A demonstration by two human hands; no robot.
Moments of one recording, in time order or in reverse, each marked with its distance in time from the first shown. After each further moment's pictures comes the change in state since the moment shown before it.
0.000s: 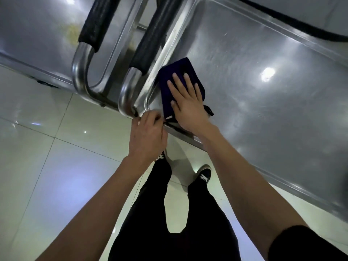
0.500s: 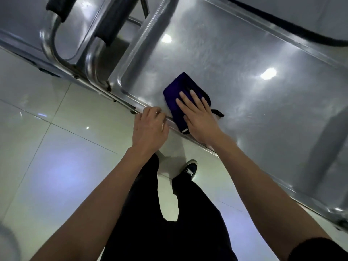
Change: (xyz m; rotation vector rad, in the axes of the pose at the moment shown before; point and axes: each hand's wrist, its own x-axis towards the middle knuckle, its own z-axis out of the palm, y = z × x) left_hand -0.045 0.142 0.022 -0.027 -0.052 -0.129; right_hand -0.157 0.116 -0.024 -0.091 -0.109 -0.153
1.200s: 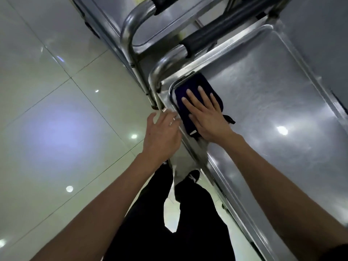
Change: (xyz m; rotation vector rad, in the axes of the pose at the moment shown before) left_hand 0.014 -0.064 -0.003 -0.075 0.152 -0.265; right_hand 0.153 -0.046 -0.020 -0.169 -0.111 -0.472
